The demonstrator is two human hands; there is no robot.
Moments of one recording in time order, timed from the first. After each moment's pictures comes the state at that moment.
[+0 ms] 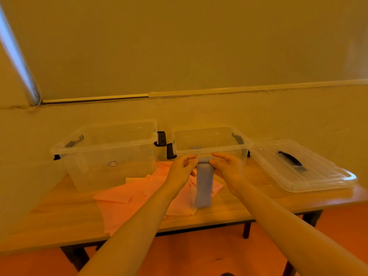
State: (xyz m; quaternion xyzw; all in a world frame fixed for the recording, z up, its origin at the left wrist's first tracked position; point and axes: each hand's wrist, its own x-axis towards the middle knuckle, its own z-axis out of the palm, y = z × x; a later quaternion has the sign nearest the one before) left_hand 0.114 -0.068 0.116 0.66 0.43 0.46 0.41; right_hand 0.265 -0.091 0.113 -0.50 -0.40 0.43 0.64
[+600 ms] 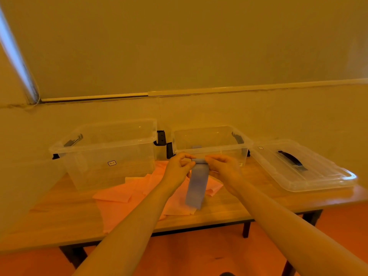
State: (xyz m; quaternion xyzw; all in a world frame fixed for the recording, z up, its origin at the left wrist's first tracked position) left_hand 0.106 -0.059 0.115 0.68 0.44 0.45 0.38; right_hand 0.258 -0.090 0.114 -0.48 -0.39 0.48 0.62
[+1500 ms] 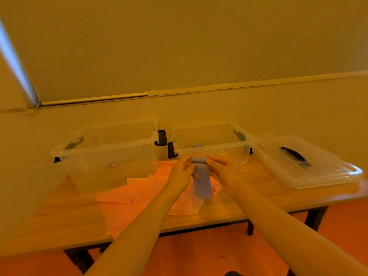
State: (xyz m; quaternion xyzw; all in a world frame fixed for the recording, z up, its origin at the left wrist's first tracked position) left_hand 0.112 -0.068 0.106 0.64 0.46 0.44 0.43; right_hand 0.251 -0.078 0.096 -0.44 -0.34 0.49 0.67
